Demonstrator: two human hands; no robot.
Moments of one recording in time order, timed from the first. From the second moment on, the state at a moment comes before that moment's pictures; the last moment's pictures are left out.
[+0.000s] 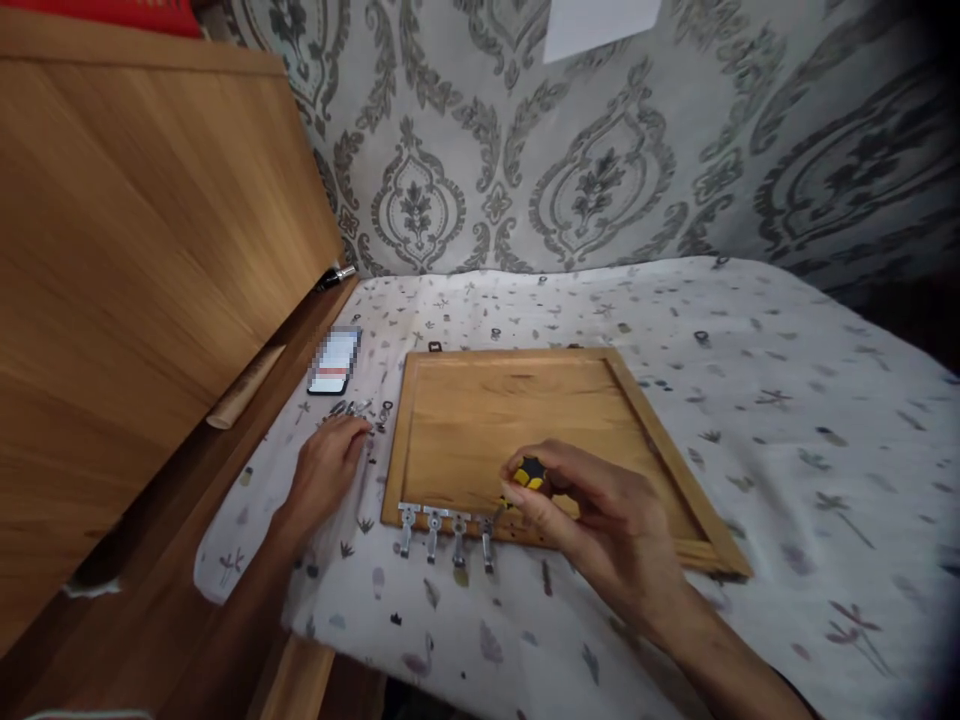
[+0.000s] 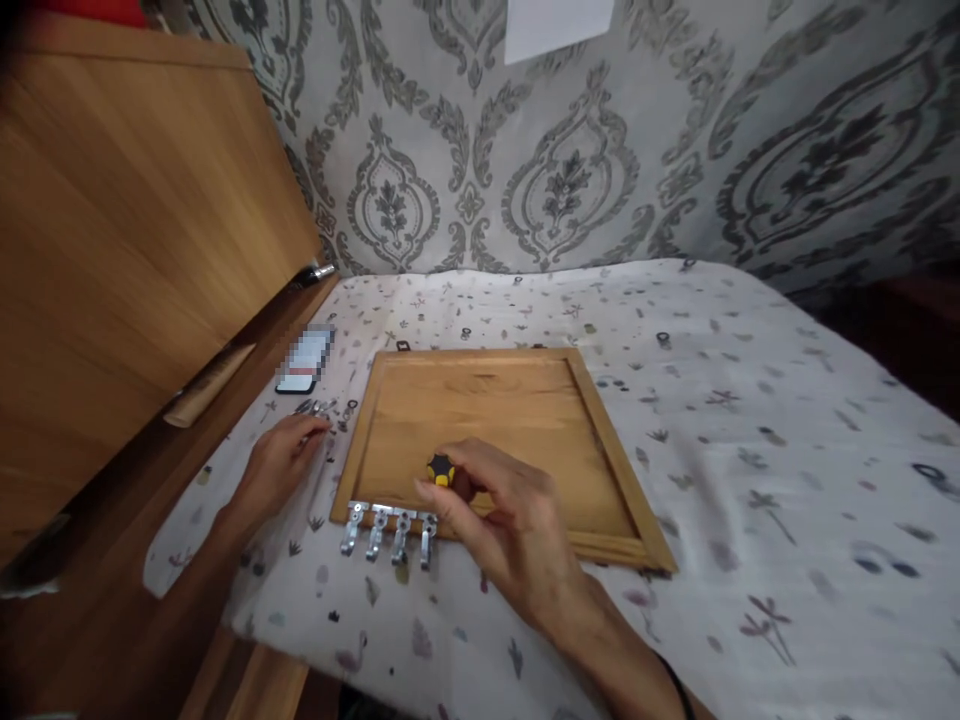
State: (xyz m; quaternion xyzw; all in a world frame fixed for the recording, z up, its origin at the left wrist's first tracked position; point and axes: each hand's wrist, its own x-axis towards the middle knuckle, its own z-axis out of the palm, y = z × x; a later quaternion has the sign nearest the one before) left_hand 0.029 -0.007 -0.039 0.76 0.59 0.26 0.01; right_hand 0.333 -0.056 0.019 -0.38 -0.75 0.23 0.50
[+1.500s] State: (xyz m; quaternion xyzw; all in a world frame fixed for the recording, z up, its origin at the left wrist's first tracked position) left_hand 0.118 -0.053 0.005 0.76 0.43 0.22 0.42; right_hand 0.332 -0.057 0.010 -0.37 -0.71 0.27 0.53
